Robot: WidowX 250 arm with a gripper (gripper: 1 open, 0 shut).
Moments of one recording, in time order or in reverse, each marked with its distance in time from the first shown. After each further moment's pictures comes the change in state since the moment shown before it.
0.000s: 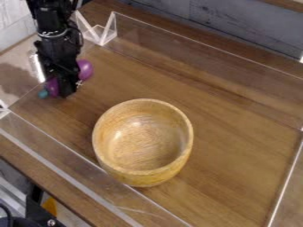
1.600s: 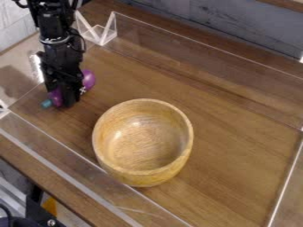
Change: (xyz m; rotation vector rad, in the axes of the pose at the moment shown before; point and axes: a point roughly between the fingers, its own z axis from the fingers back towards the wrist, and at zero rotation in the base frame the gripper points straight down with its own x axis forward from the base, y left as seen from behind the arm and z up) arm -0.003 -0.011 -0.004 -0.083 0.044 0.034
